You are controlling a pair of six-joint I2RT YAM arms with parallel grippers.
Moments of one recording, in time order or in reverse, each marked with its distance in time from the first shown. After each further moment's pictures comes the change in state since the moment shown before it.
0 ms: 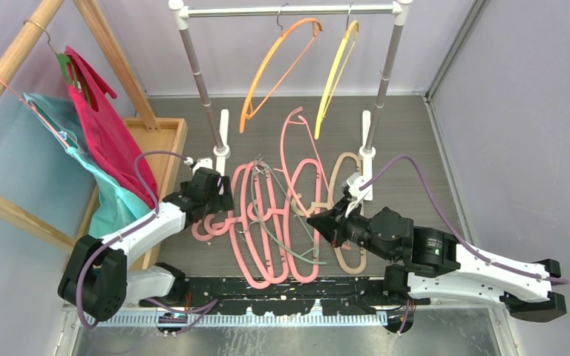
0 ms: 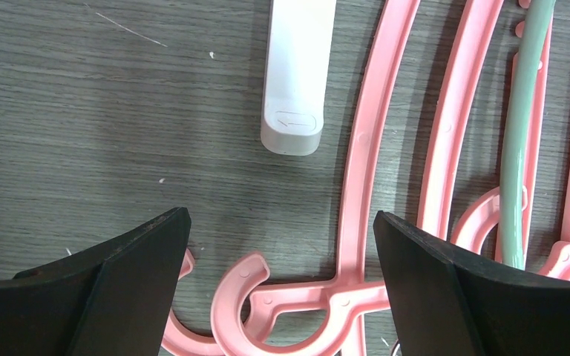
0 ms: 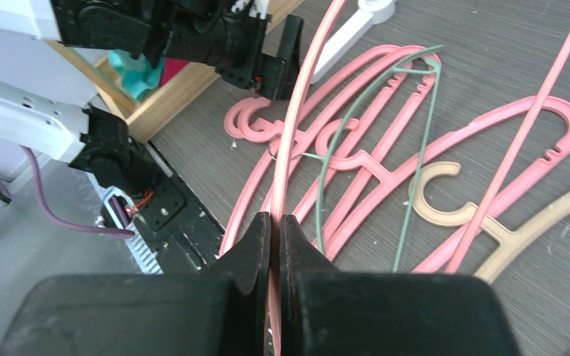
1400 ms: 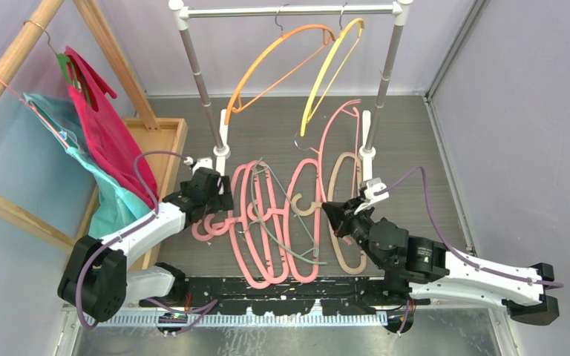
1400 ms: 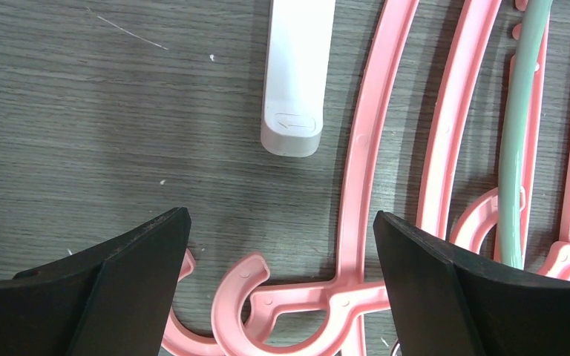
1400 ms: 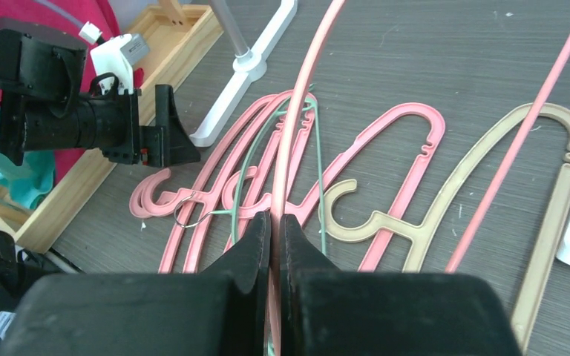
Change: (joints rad) left arm 0.000 -0.004 0.000 0.001 -0.002 0.004; right arm 0.000 -0.085 -0.224 0.217 0.362 0.027
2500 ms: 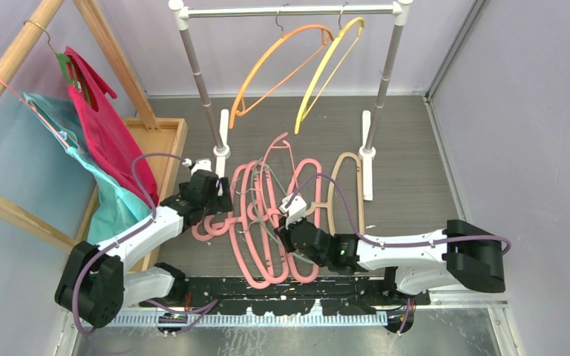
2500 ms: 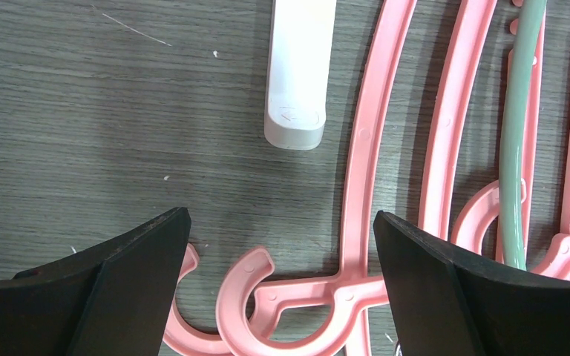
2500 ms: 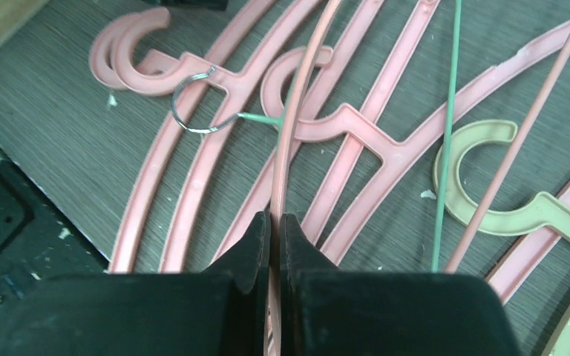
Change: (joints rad) left arm 0.000 -0.042 -0.030 0.011 0.001 0.009; right arm 0.013 0.708 -0.023 0.442 -0.237 -0.037
